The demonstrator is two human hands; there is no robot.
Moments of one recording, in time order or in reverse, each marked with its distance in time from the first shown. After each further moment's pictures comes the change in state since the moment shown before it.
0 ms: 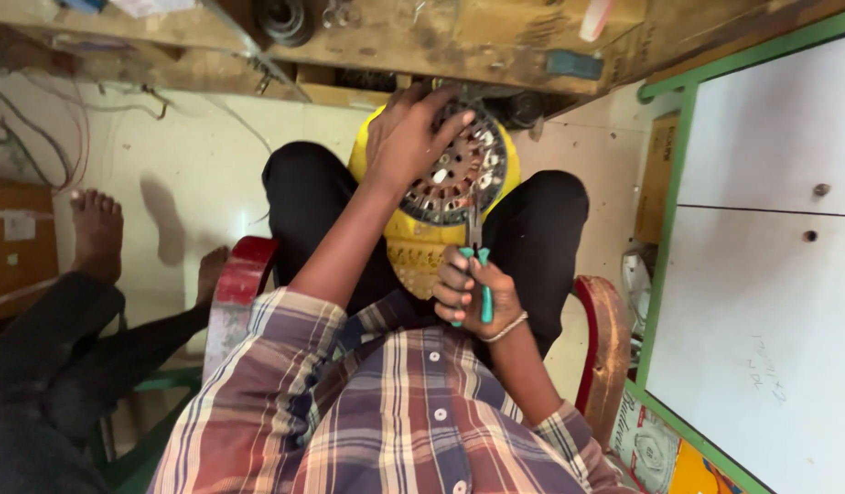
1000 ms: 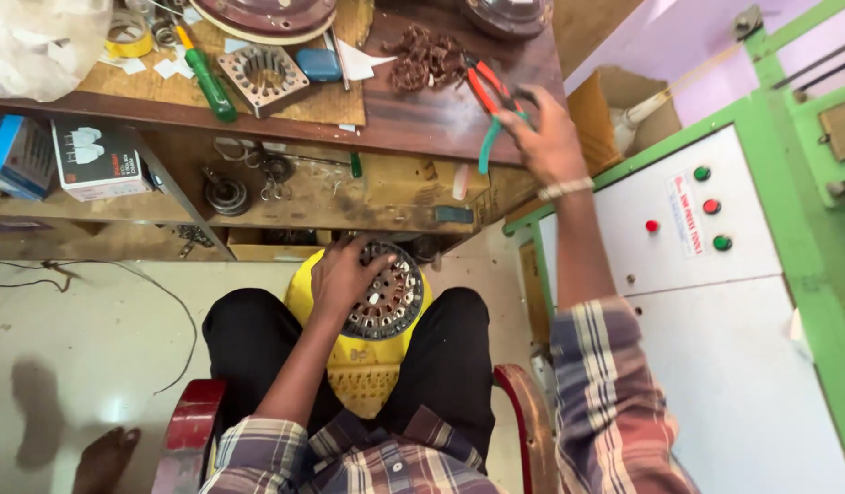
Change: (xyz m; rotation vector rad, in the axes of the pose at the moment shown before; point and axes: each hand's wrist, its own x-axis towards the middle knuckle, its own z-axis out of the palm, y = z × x) left_hand -0.002 0.007 -0.017 -0.062 -0.039 -0.127; right_hand 0.086 -0.295 0.257 -2.391 0.728 -0.986
